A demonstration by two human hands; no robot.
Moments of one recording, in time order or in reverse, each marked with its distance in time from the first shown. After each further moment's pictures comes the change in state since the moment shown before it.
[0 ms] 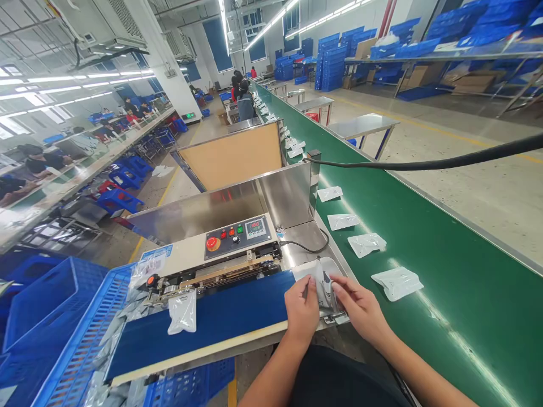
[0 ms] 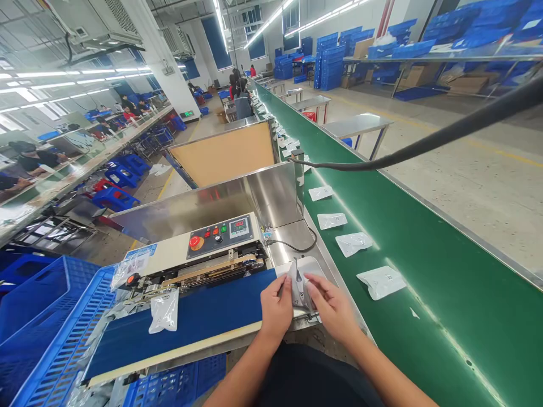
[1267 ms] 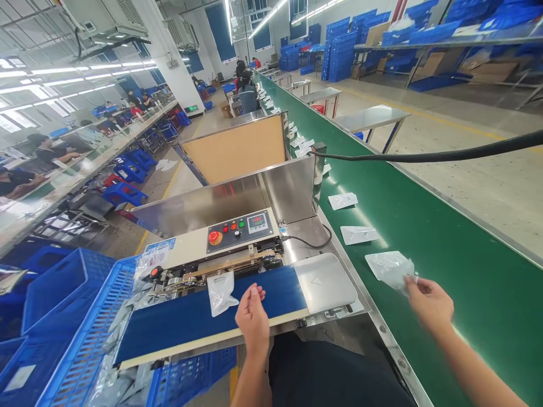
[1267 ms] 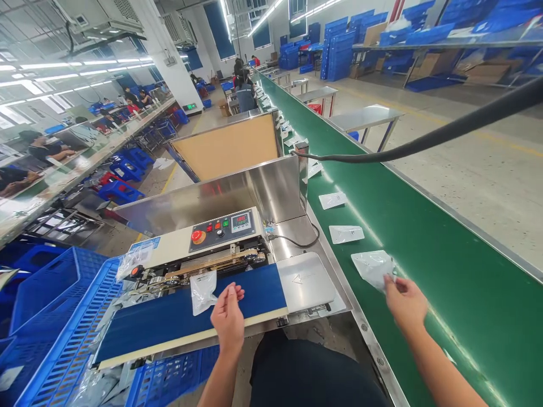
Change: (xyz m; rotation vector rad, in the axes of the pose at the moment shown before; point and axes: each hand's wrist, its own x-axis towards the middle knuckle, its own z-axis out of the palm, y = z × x) left_hand -0.027 -0.079 -0.096 -0.152 0.690 -0.216; right_hand 0.032 0.108 -0.152 -0.601 0.752 0.221
